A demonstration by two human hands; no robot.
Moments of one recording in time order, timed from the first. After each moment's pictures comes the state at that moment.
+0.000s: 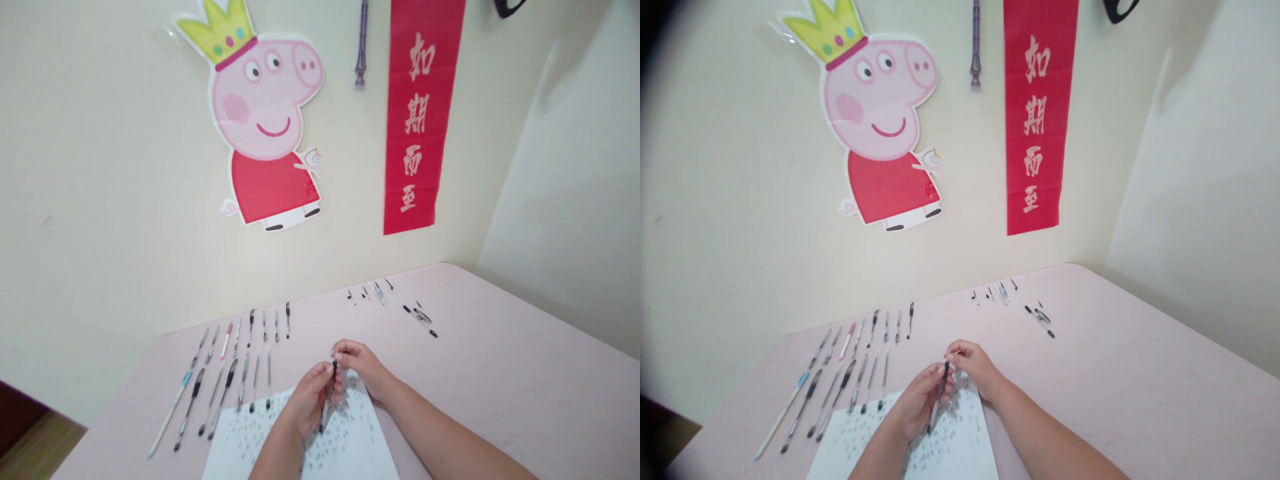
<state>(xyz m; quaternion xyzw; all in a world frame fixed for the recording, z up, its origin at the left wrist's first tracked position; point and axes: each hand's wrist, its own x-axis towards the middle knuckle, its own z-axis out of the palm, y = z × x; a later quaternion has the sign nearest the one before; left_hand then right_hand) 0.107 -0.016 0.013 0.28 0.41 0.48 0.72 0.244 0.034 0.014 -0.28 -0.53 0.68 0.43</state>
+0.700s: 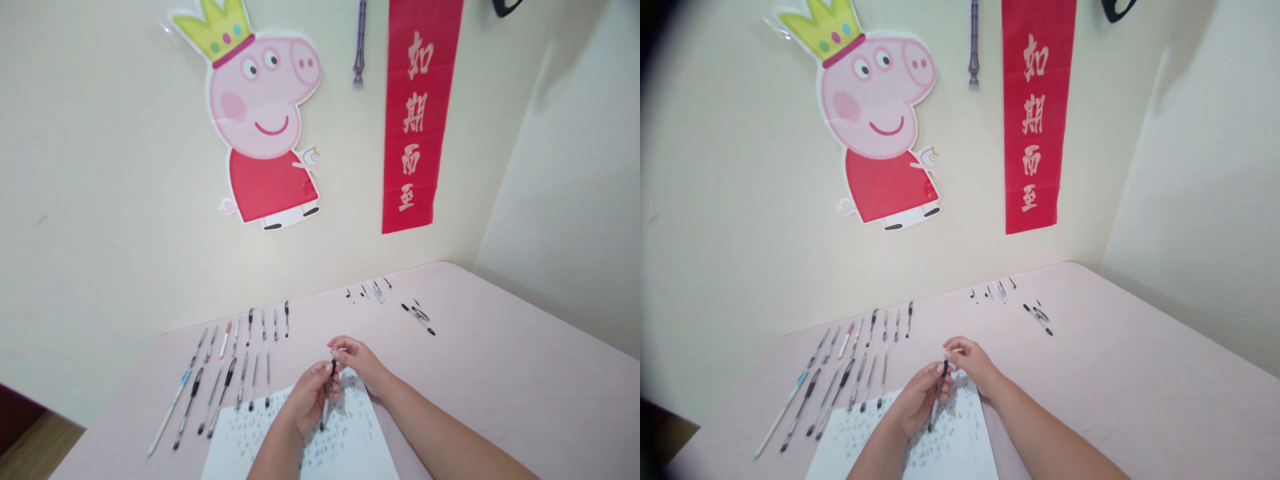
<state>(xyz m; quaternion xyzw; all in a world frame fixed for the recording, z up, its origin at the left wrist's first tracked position) 0.108 -0.017 0.016 0.28 0.41 0.49 0.72 0.244 0.037 0.012 -0.29 -0.53 0.66 0.44</state>
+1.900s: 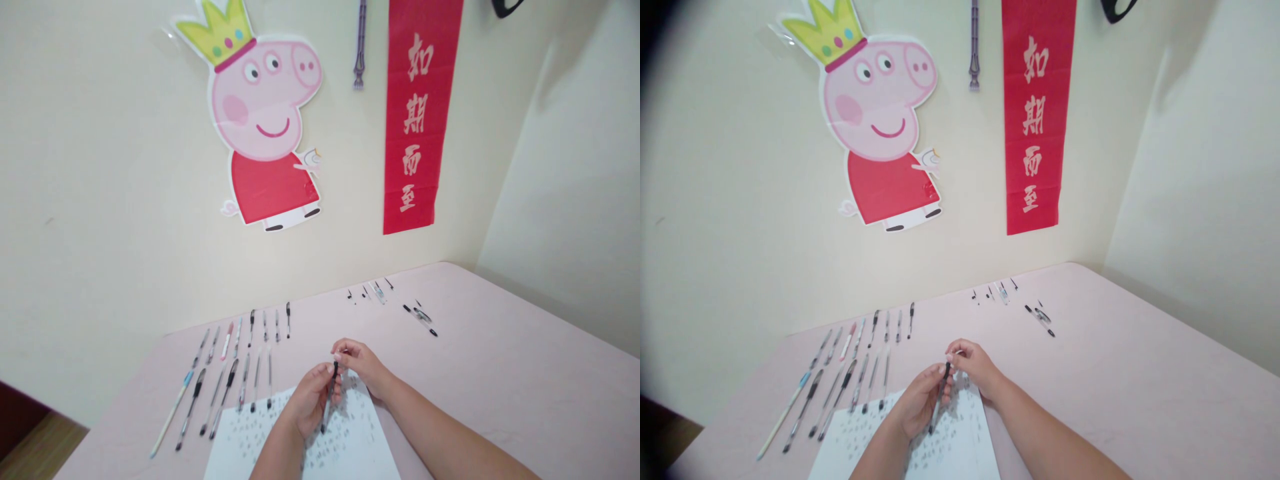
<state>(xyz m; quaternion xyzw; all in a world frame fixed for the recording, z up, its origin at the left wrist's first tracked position) 0.109 -0.017 0.017 0.28 0.42 0.48 0.72 0.244 0.038 0.008 -0.27 -0.55 0.66 0.43</state>
